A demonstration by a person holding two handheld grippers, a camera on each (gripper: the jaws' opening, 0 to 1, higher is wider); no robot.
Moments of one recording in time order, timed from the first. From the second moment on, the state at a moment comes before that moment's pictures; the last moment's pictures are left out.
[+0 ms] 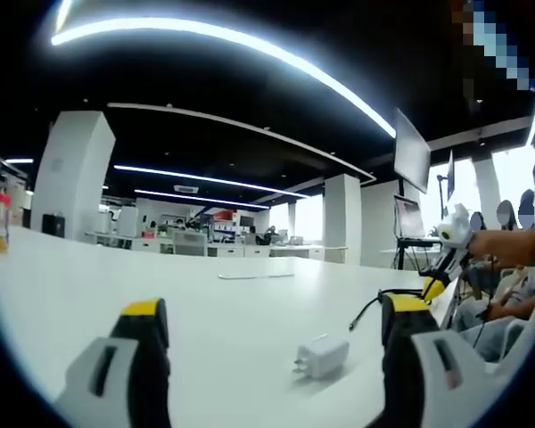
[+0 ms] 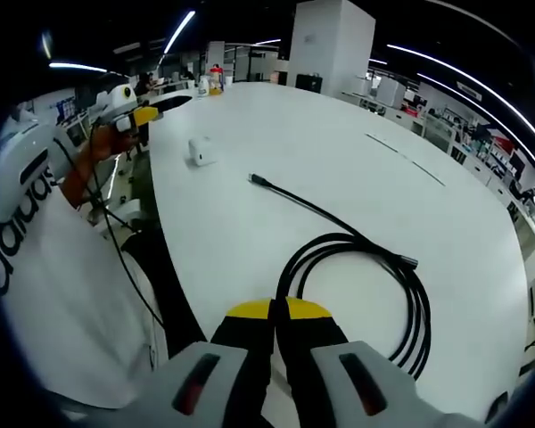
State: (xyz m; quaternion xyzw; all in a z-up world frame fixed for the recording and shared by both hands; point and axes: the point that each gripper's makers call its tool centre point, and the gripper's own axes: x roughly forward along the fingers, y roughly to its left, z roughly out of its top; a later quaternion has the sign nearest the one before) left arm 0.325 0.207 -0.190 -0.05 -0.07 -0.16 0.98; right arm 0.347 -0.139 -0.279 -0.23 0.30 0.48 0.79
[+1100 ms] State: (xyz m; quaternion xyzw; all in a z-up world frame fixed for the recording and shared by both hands) left arm 0.327 0.206 -0.194 -0.04 -0.06 -0.16 0.98; right arm 0.369 -0.046 -0.259 -0.27 0.16 0.60 0.74
